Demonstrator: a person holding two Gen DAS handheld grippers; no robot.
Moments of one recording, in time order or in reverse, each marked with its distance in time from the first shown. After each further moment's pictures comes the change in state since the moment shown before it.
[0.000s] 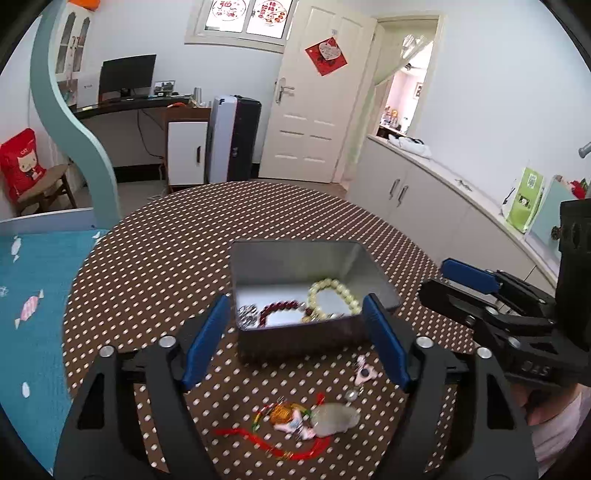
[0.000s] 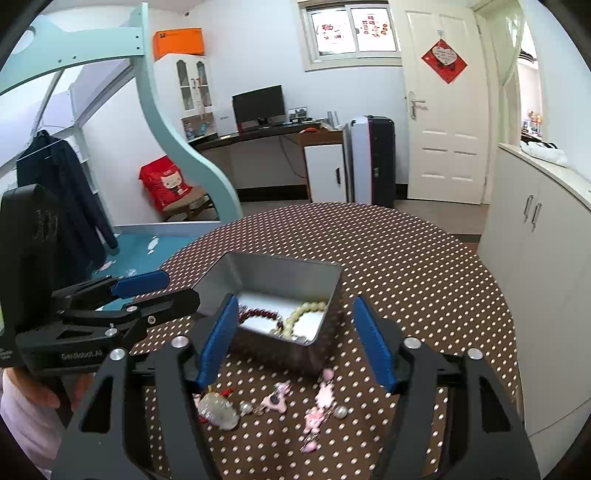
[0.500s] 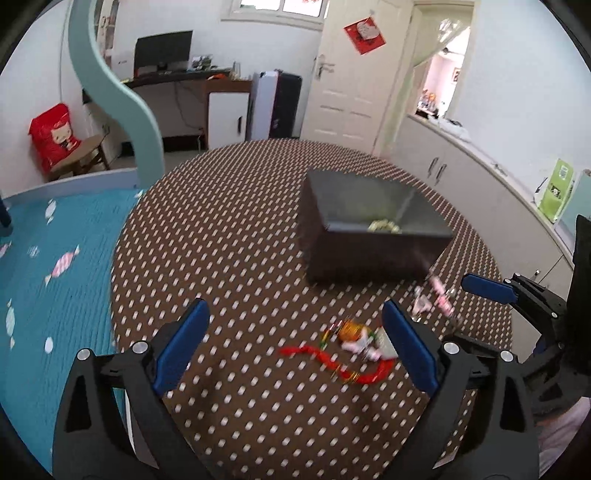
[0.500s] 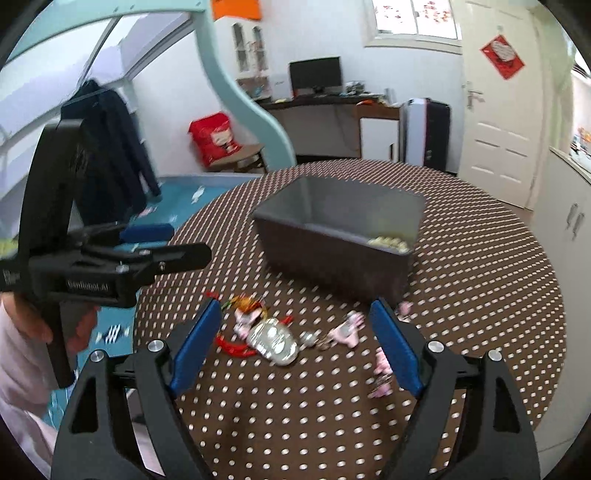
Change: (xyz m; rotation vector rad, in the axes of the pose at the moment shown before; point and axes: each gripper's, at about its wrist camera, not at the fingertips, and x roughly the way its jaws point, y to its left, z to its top) left arm -0.026 0.043 -0.055 -0.063 0.106 0.134; right arm 0.015 0.047 -0.056 -0.161 0.128 0.166
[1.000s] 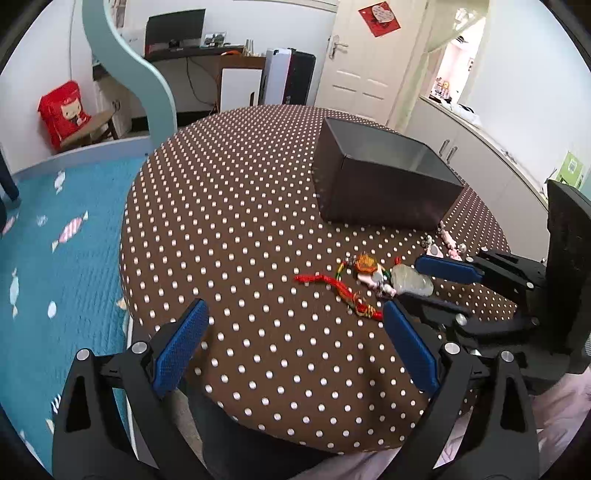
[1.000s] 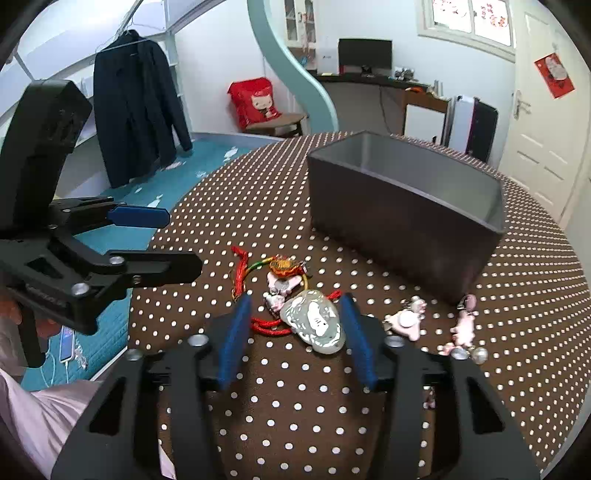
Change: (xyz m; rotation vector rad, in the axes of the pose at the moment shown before) left arm -0.005 0.001 -0.036 -0.043 0.081 0.019; right arm 0.039 0.019 -0.014 -0.133 0.112 0.061
